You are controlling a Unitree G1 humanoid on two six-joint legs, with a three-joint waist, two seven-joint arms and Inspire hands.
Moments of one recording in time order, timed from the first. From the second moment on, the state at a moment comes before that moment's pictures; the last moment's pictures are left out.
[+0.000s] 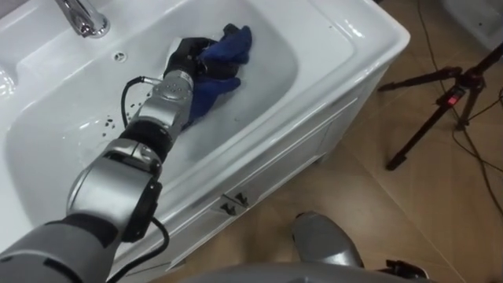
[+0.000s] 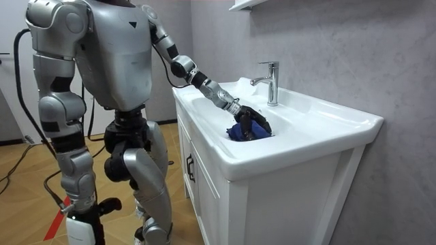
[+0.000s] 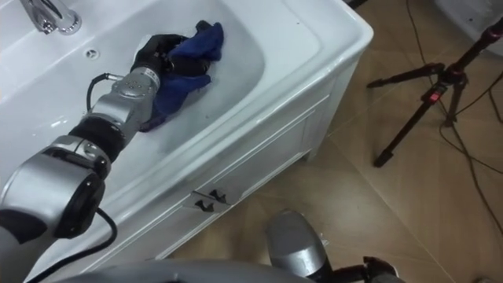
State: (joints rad) left arm -0.70 0.16 -0.26 1.08 -0.13 0.08 0.14; right arm 0.09 -0.28 0.14 1.21 0.19 0.16 -0.04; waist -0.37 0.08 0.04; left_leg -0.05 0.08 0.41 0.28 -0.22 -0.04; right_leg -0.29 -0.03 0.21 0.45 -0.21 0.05
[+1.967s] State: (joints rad) left arm -0.33 0.31 -0.16 1.18 0.91 0.10 0.54; right arm 0.07 -0.31 0.07 1.20 0.23 0.21 -0.11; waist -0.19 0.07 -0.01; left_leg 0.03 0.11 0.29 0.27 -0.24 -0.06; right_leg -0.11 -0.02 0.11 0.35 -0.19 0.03
